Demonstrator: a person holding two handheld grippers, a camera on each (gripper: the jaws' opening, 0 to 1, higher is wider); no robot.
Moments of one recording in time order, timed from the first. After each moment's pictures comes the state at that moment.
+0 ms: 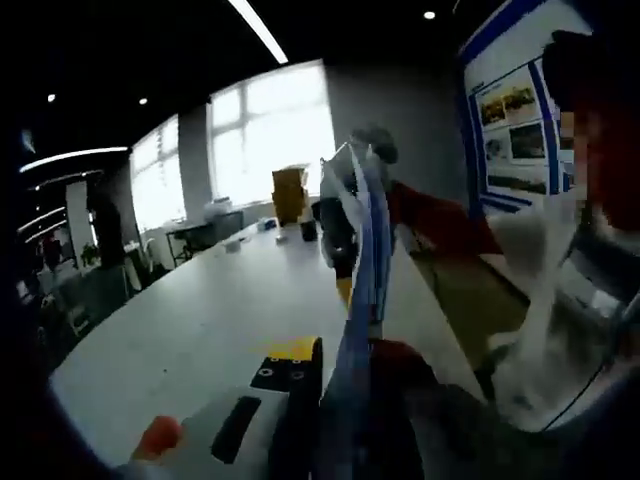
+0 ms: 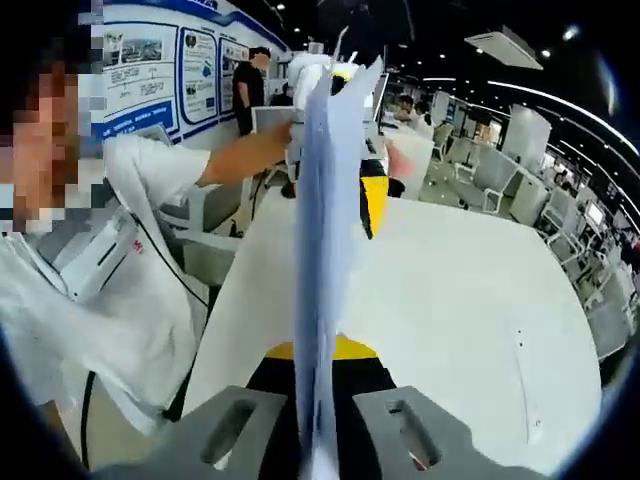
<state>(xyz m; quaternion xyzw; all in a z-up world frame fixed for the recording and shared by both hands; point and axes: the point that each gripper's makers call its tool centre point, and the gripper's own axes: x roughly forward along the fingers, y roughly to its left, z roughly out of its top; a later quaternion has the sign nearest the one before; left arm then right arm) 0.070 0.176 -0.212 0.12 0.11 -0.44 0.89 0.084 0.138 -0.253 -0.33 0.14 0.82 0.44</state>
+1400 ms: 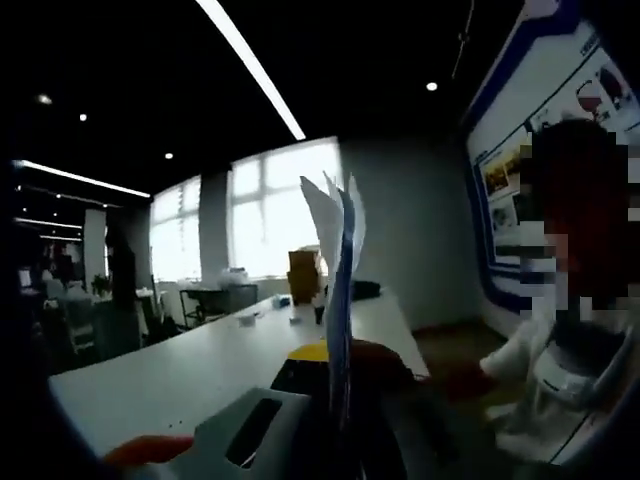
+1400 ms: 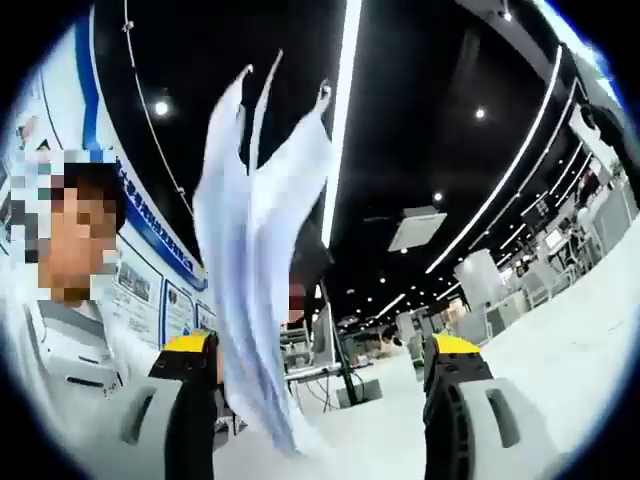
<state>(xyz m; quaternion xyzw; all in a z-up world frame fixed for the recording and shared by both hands) 0.032 0.199 -0.094 0.02 -0.05 -0.41 0.91 0.100 0.155 -0.237 0.29 -0.06 0.82 0.49</state>
